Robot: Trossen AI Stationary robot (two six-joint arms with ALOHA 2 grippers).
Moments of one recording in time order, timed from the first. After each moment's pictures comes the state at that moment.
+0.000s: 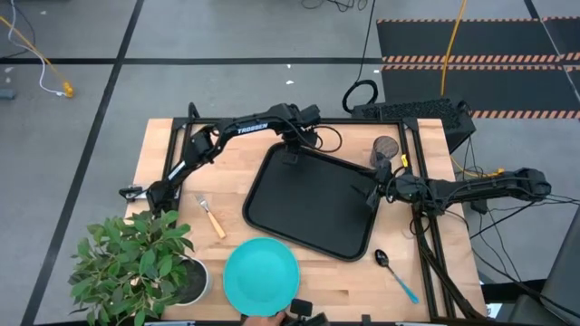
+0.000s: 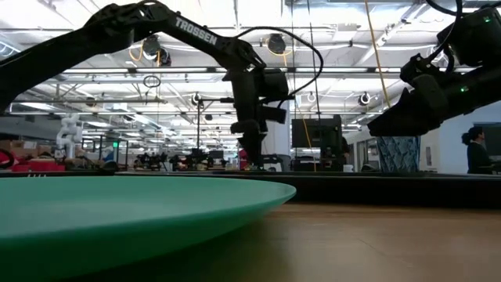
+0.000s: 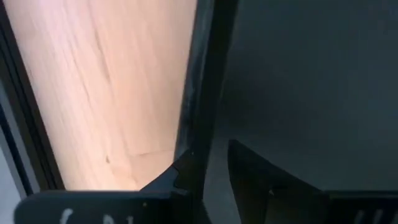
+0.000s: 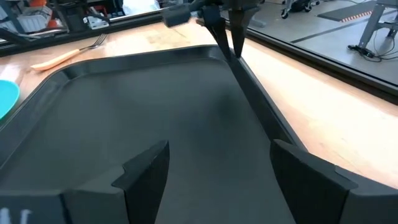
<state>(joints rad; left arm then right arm) 0.46 2.41 2.15 -1.09 0.00 0.66 -0.03 0.59 0.02 0.23 0.39 0.24</state>
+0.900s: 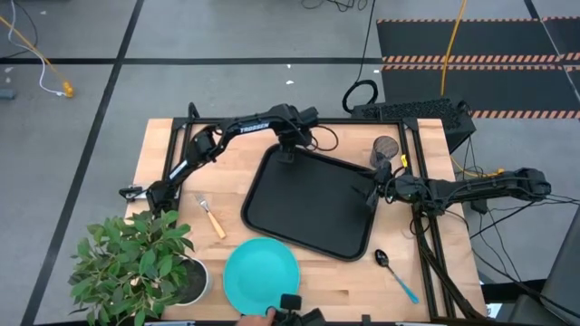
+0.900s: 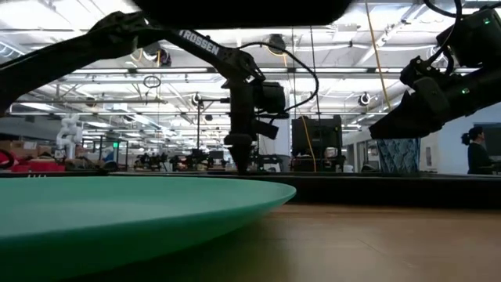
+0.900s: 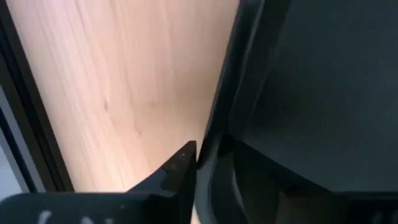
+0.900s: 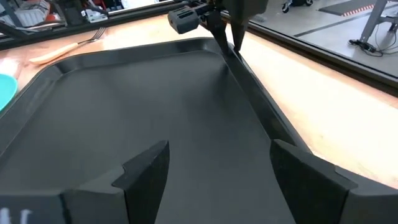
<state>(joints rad) 0.48 2.45 2.15 -1.16 -0.11 0.58 -0.02 0.59 0.02 0.20 0.39 0.26</state>
